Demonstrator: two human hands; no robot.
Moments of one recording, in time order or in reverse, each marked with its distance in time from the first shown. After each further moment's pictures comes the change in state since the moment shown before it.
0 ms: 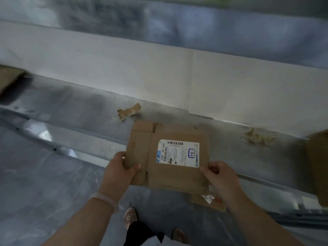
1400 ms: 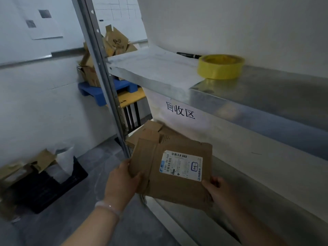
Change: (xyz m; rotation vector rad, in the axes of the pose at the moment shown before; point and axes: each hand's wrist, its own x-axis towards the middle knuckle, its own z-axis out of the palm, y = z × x) left_hand 0.294 -0.262 -0.542 0.134 0.553 -0.028; right_hand -0.017 -0.500 0.525 0.090 -0.382 -0.358
